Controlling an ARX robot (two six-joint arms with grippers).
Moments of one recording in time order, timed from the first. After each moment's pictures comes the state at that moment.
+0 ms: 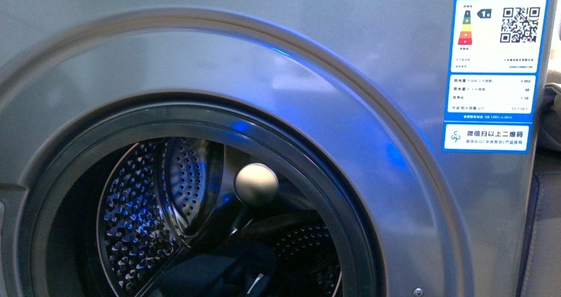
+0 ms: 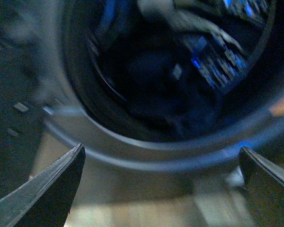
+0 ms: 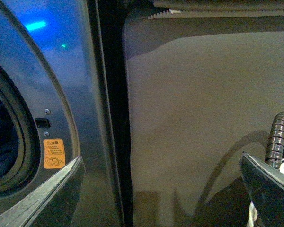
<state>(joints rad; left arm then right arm) 0.08 0.10 0.07 -0.13 0.28 -0.02 0.00 0.00 0.01 0.00 0.00 -0.01</state>
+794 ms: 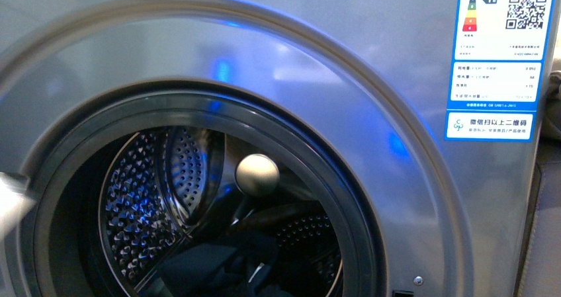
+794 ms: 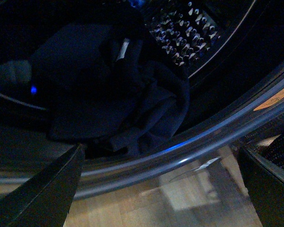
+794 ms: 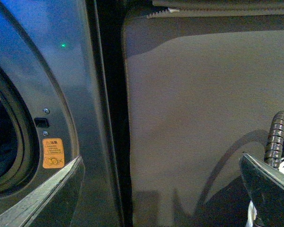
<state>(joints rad) -0.20 1.29 0.41 0.58 0.26 0.00 0.00 0.00 0.01 0.00 0.00 -0.01</state>
